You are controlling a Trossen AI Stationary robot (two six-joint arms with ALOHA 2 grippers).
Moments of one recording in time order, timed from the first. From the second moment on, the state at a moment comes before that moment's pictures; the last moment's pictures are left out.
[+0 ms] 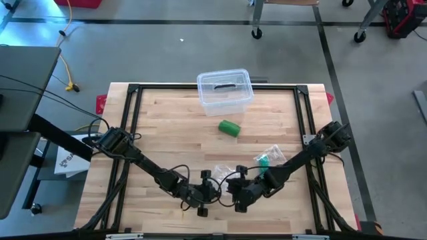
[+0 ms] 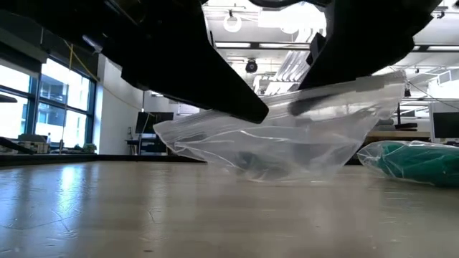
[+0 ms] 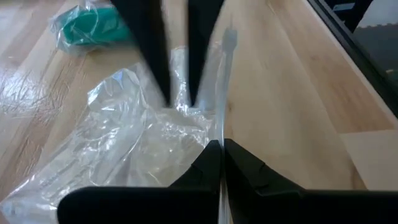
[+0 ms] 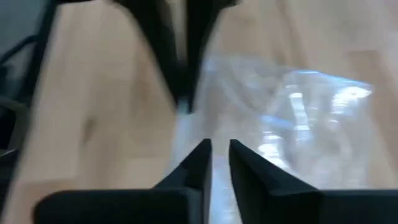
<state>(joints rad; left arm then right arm) -0.56 1.98 1.09 0.26 -0.46 -0.22 0.57 1.83 1.12 -0.20 0.38 0.51</state>
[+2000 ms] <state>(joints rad) -0.53 1.98 1.08 0.26 -0.36 -0.31 0.60 1.93 1.18 -0.18 0.46 0.52</state>
